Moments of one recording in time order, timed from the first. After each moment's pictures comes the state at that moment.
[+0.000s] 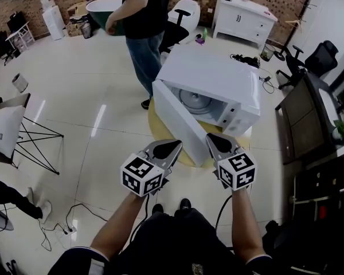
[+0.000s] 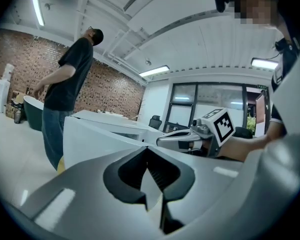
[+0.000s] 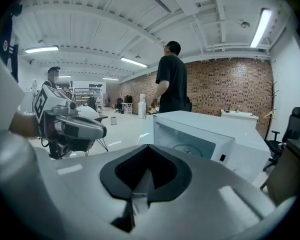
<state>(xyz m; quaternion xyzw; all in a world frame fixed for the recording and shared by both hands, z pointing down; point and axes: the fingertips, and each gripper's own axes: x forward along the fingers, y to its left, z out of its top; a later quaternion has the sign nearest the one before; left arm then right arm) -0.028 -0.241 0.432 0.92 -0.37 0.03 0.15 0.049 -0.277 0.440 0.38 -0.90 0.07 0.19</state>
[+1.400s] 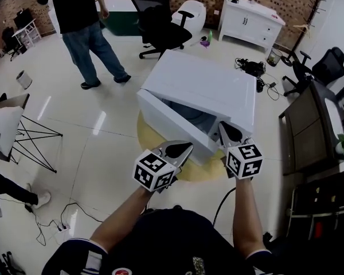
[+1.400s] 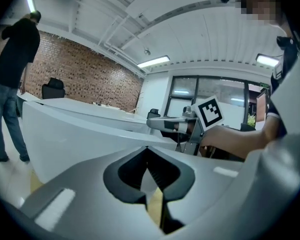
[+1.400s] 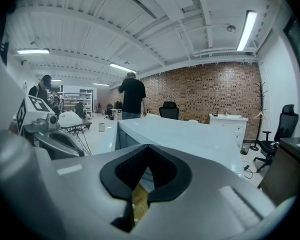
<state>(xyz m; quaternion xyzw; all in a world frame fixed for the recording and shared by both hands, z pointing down) 0.070 -0.314 0.459 0.92 -0.35 0.07 0.17 0.146 -0.393 0.430 0.43 -0.89 0.07 0.14</state>
